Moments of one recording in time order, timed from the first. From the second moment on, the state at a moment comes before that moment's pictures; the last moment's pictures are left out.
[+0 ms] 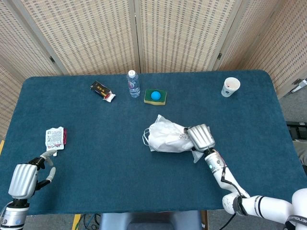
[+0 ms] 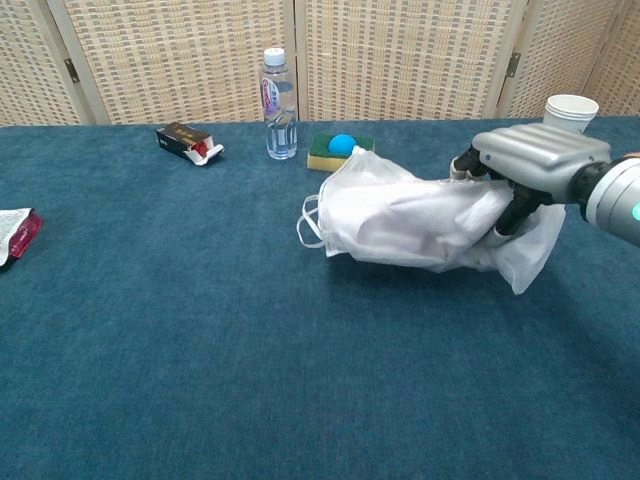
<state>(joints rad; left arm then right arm) -0.10 -1.27 -0.04 -1.59 1.63 1.59 0.03 0.68 -1.53 0.13 -1.47 -1.14 1.08 -0.48</state>
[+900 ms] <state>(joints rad) -0.37 -1.23 -0.26 -1.98 1.58 1.40 0.25 0.64 -1.46 0.18 -1.40 -1.64 1.45 -0.20</state>
